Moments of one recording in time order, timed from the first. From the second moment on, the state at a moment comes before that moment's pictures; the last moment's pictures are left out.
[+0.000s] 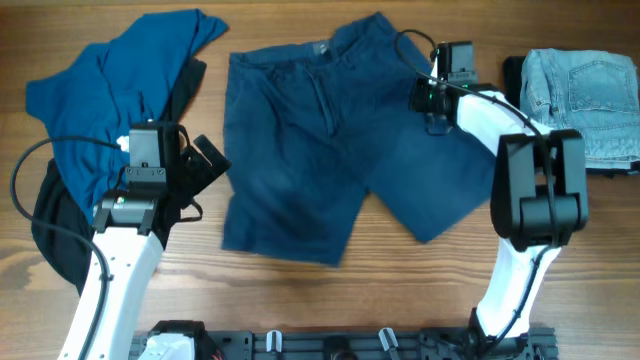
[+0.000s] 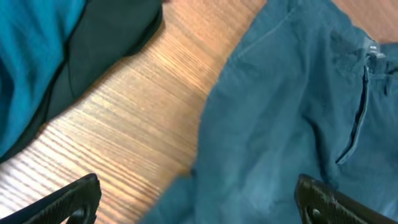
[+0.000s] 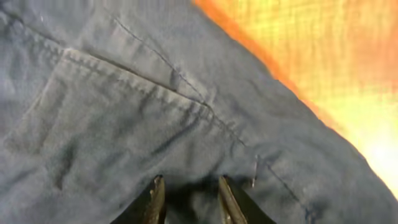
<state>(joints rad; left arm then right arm) -0.05 1.16 0.88 -0.70 -0.04 -0.72 0.09 2.18 1.39 -0.17 -0.02 0.26</state>
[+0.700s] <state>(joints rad) -0.05 1.17 0.88 -0.56 -0.05 -0.61 0.09 2.16 1.99 -1.18 -0.28 0.16</state>
